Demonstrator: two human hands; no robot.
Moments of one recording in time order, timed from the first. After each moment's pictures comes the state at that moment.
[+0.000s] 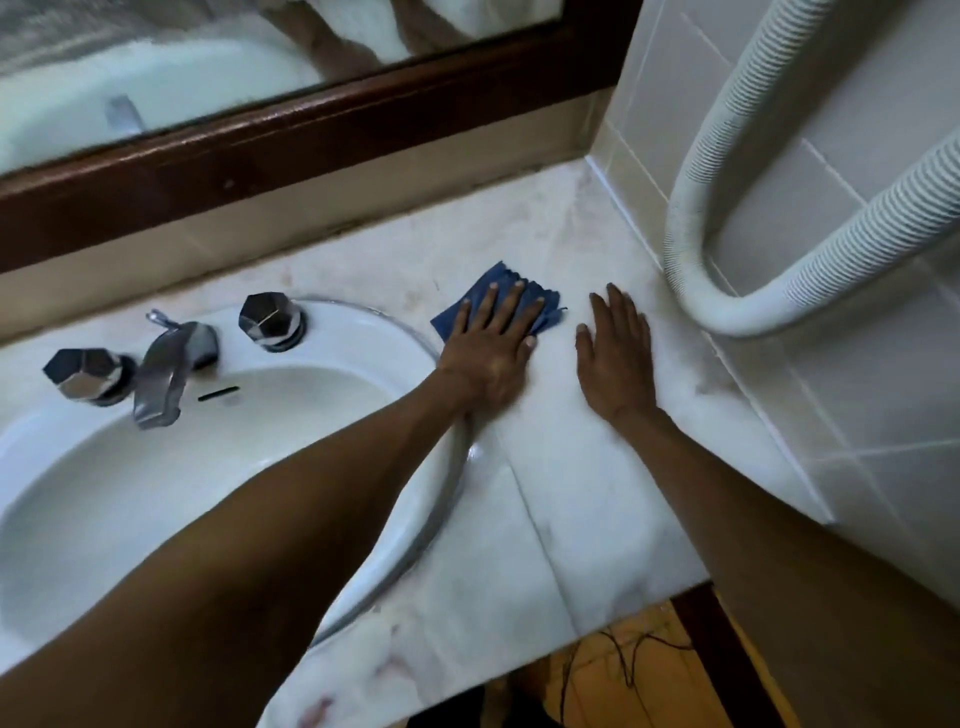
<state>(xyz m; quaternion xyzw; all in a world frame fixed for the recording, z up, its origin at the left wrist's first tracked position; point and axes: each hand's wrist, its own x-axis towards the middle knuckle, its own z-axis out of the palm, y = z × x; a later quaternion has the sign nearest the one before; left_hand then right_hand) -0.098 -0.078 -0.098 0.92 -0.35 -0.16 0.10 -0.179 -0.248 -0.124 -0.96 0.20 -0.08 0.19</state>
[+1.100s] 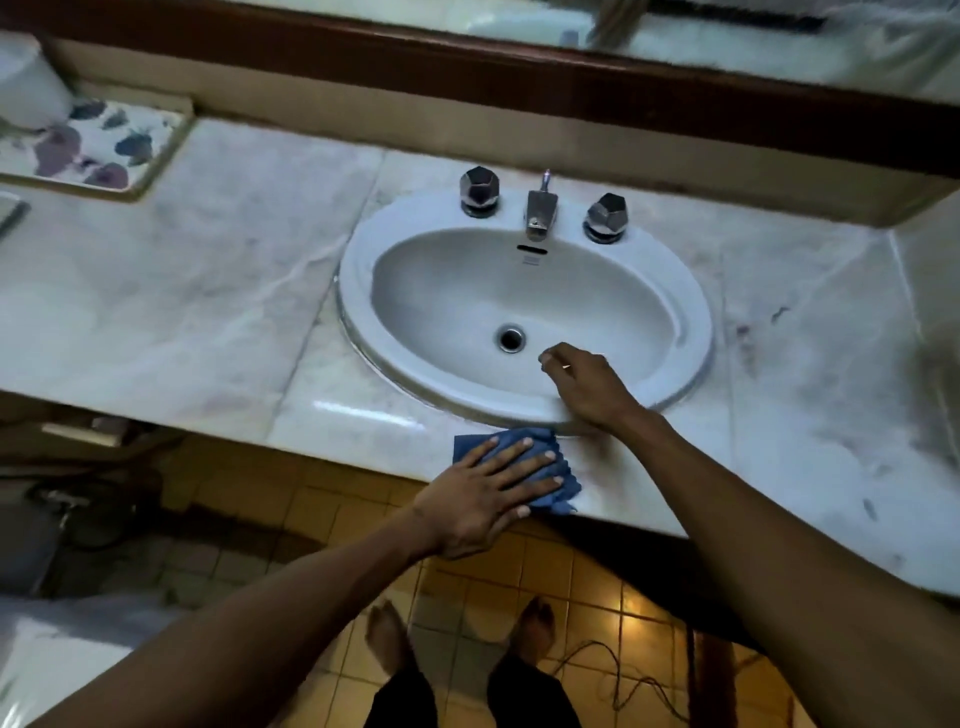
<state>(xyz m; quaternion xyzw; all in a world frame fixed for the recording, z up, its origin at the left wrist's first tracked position) -0.424 0.259 -0.094 0.92 -0.34 -0.15 0.08 -0.274 0.075 -0.058 -0.91 -0.10 0.19 0.34</state>
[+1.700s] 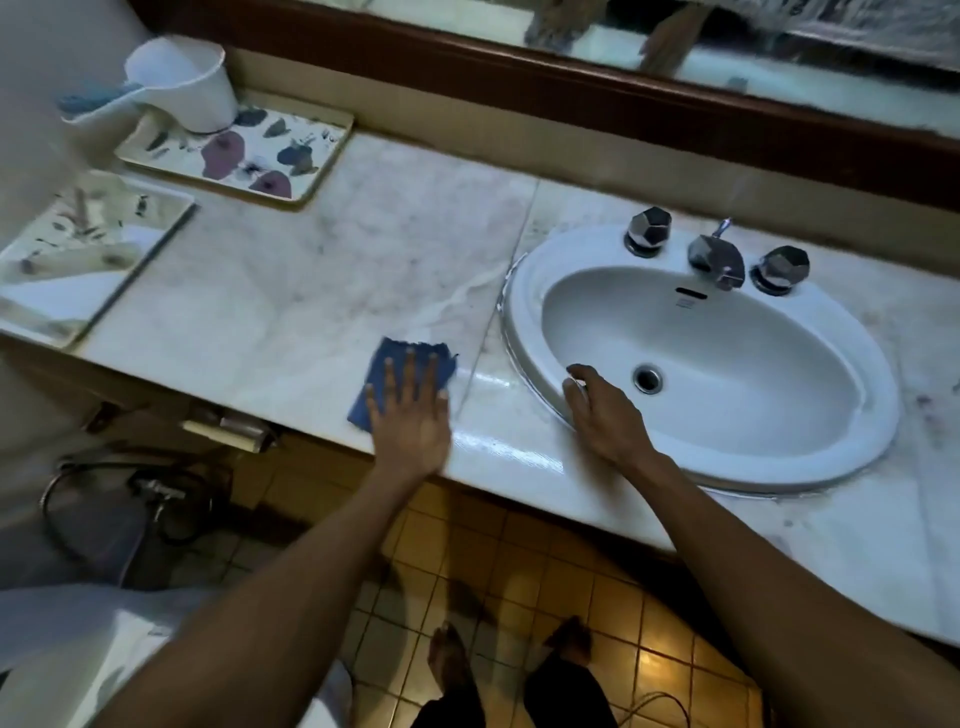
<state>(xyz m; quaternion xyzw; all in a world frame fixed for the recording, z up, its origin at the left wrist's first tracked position) -0.398 0.535 -0.103 0.97 0.16 -0.04 0.15 -0.305 0.288 -0.072 -0.94 -0.11 0.15 0.29</state>
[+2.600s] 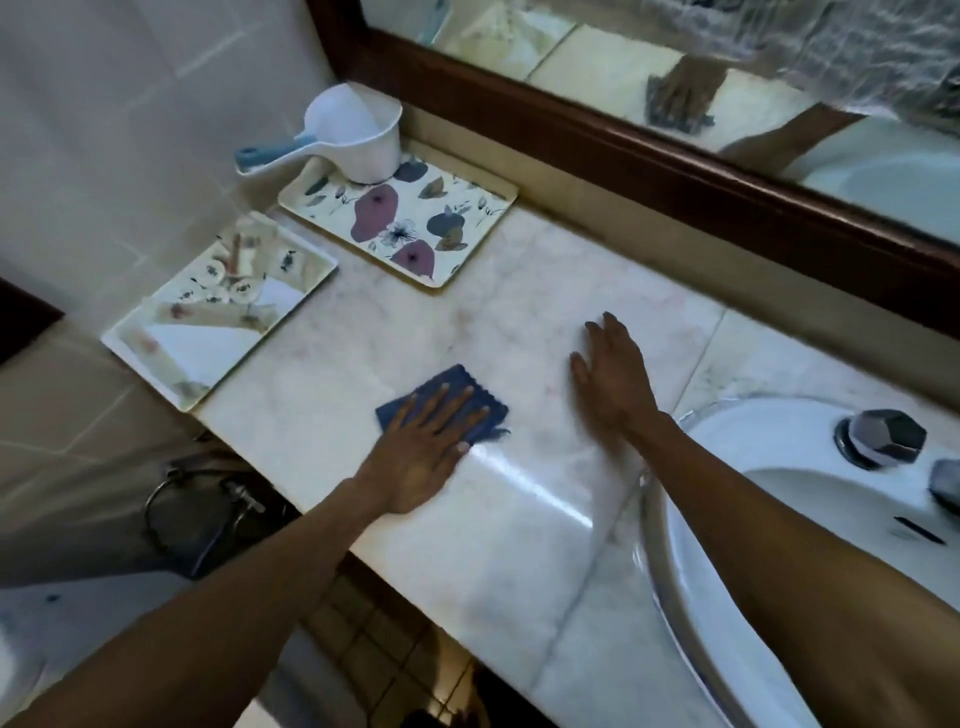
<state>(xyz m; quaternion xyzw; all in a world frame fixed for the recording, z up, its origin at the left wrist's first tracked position) -0.315 0.740 -0.109 1.00 0.02 0.00 0.10 -0.071 0.543 -0.094 -0.93 -0.29 0.10 0.19</state>
